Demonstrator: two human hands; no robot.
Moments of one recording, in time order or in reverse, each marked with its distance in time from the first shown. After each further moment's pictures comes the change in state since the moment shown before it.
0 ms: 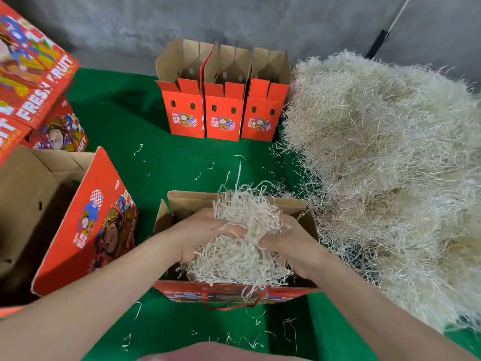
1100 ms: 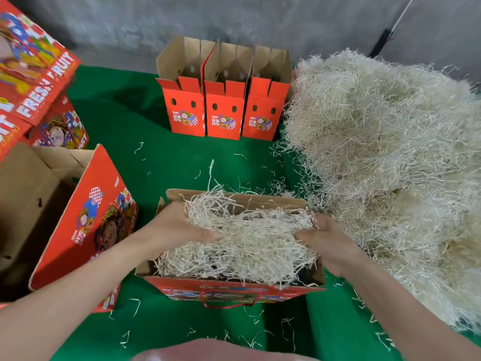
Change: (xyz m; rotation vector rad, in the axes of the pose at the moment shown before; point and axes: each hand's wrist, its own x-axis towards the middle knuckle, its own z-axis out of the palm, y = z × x) left_hand -0.007 -0.016 -0.032 0.308 0.287 0.087; right_hand -0.013 0.008 -0.042 0.127 0.251 0.104
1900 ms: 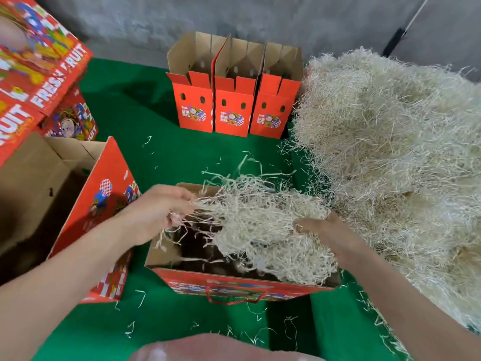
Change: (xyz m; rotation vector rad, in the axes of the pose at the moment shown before) left_hand 0.002 -0.009 -0.033 -0.469 -0.018 0.061; right_hand 0.006 -0.008 0.007 -0.173 0.070 0.039
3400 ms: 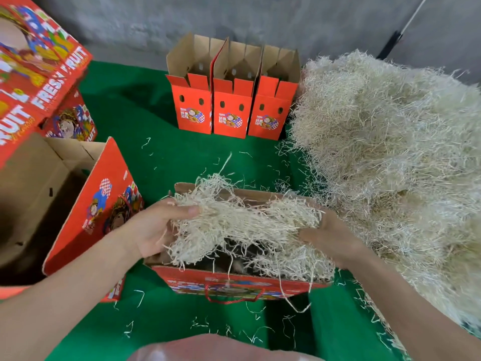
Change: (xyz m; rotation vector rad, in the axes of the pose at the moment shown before) left_hand -0.013 -0.013 0.005 -0.285 -0.086 -0.149; right_hand -0.003 0.010 -0.008 -0.301 -0.014 -0.134
